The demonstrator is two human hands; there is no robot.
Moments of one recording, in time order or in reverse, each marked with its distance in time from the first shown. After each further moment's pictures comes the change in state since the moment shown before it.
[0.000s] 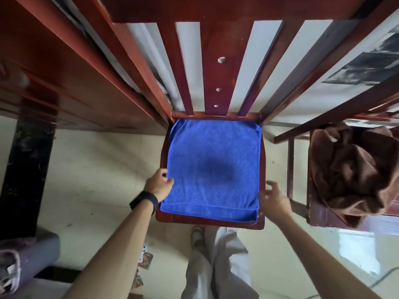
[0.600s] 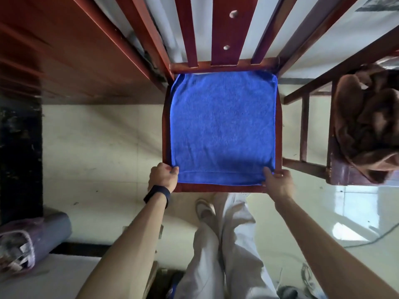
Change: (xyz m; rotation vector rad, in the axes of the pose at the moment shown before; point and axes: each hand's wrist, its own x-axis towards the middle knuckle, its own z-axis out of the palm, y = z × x) left_hand 0.000 -0.077 0.055 0.096 0.105 -0.068; right_hand 0.002 0.052 0.097 0.416 0.167 0.343
